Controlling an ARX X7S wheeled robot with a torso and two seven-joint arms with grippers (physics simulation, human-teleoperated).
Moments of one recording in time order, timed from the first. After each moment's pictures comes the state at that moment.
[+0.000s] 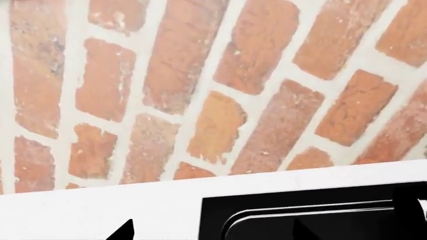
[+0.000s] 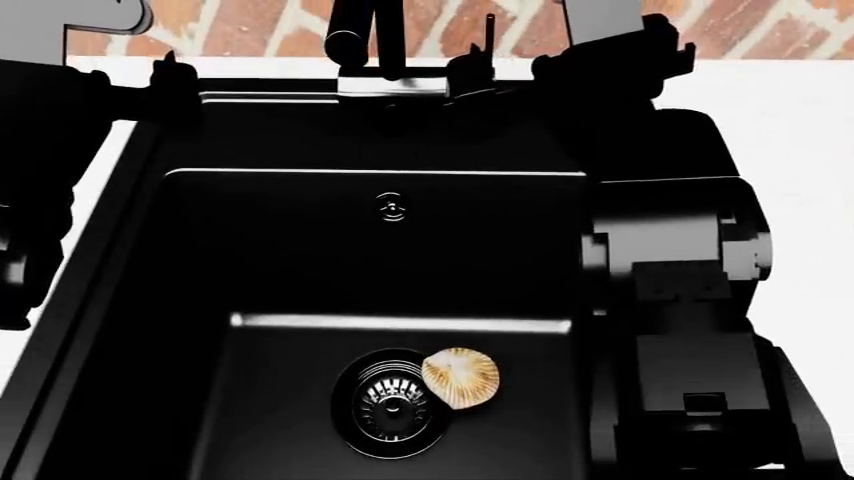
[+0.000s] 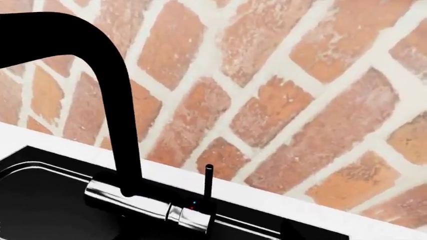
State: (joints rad) left arm -1.44 -0.10 0.14 -1.31 -0.01 -0.14 0.02; right arm 1.47 0.07 -0.14 1.26 0.04 0.21 -0.33
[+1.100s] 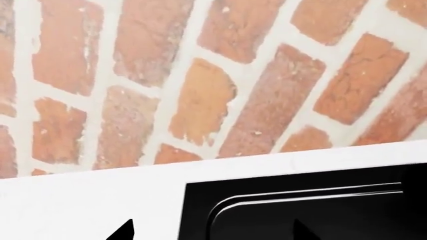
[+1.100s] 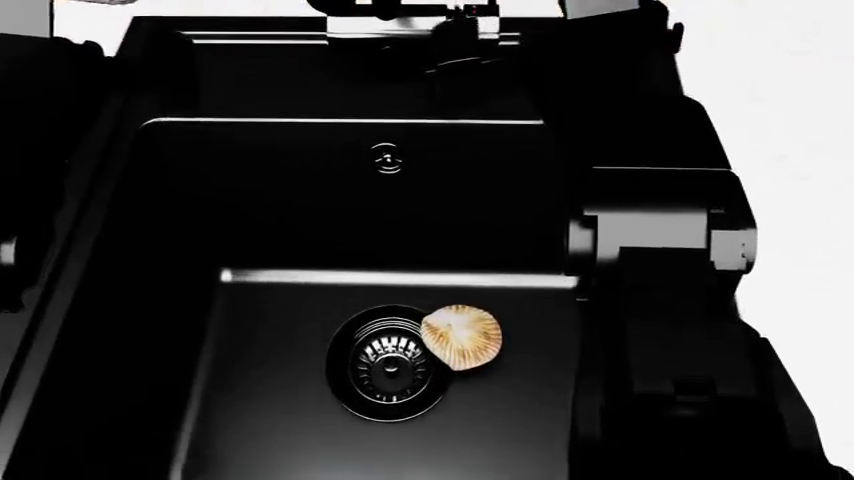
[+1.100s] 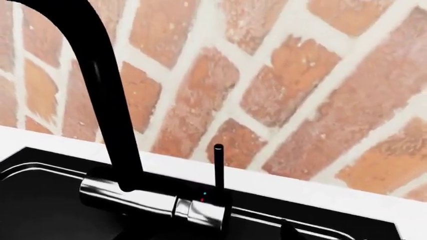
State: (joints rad) left arm -1.47 -0.10 0.11 -1.31 0.00 -0.12 0.05; right arm 1.50 0.04 -0.03 1.31 0.02 0.15 -0.33
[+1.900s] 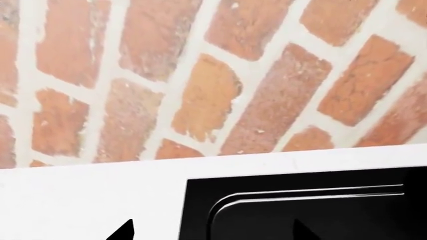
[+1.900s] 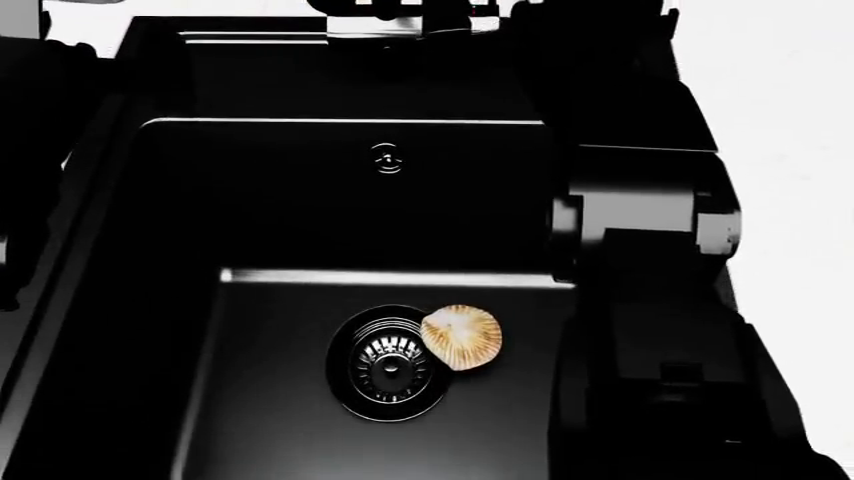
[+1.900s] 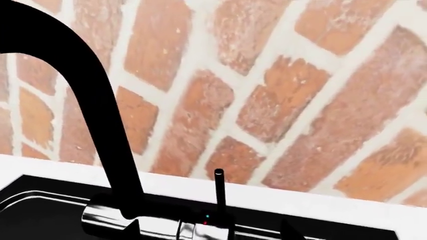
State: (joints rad) left arm -1.47 -0.10 0.09 -1.31 -0.02 -0.13 0.06; right arm 1.53 0.01 0.02 1.31 0.02 0.16 -0.27
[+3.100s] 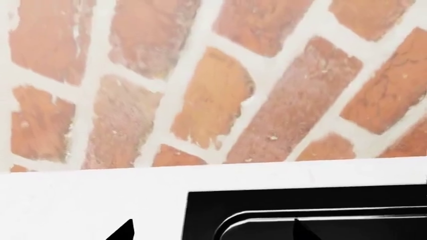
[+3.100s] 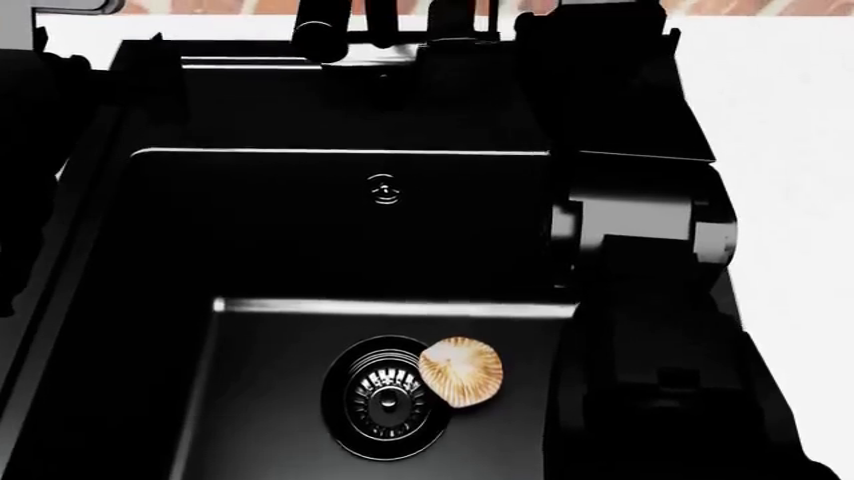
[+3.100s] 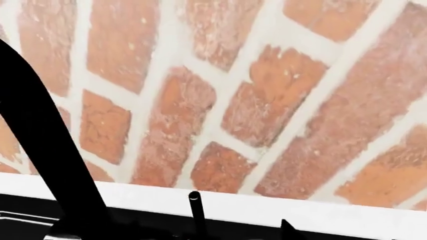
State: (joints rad) left arm -1.45 -0.11 0.06 -1.31 -0.01 -0.14 0.07; right arm 1.52 0.01 0.05 1.31 0.02 0.18 -0.24
